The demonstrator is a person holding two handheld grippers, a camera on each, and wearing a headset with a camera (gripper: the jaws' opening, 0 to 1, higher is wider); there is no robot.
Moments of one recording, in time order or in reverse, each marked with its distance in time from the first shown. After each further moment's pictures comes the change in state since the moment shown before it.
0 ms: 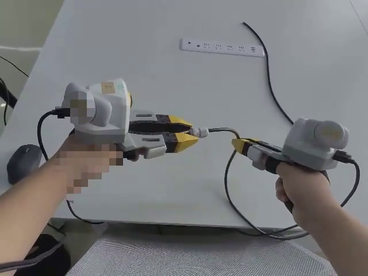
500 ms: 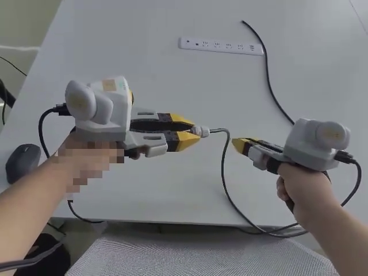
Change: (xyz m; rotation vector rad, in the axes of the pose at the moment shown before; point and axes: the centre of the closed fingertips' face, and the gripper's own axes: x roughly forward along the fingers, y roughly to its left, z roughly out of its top) left arm 0.003 -0.004 0.003 -0.002 -0.002 -0.014; right arm -0.007 0.002 -0.001 -0.043 -0.006 0.020
